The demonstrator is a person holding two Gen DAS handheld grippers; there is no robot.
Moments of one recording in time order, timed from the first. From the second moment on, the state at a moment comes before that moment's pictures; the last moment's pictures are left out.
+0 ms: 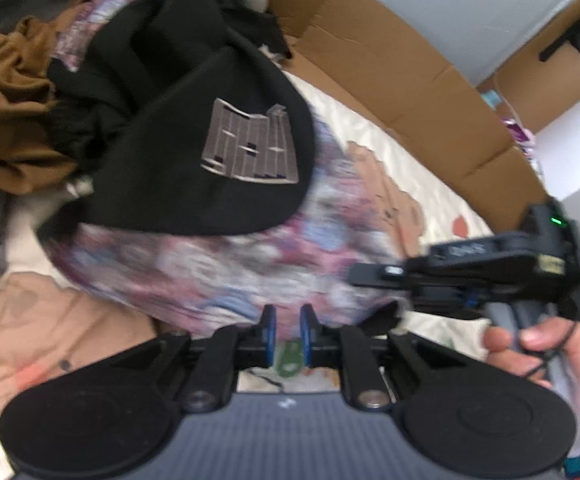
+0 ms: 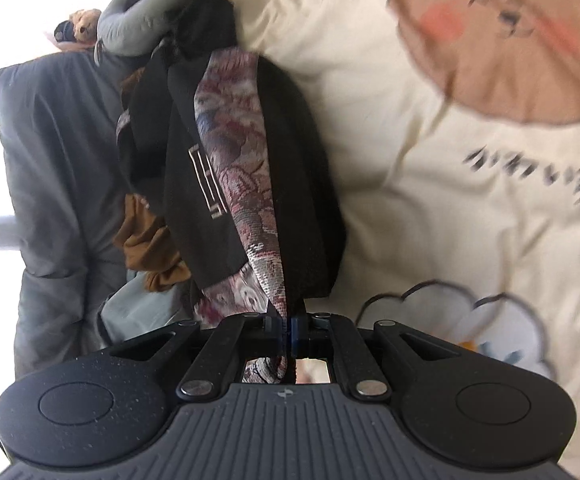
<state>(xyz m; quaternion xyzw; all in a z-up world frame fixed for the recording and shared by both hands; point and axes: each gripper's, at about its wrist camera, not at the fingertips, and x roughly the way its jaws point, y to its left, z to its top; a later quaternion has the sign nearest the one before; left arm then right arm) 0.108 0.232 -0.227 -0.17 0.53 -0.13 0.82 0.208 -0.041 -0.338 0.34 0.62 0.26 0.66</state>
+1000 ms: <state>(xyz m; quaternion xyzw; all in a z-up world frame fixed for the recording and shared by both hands) 0.201 0.244 -0.231 -0.09 0.48 0.01 0.87 0.206 -0.271 -0.321 0.33 0.52 0.04 0.78</state>
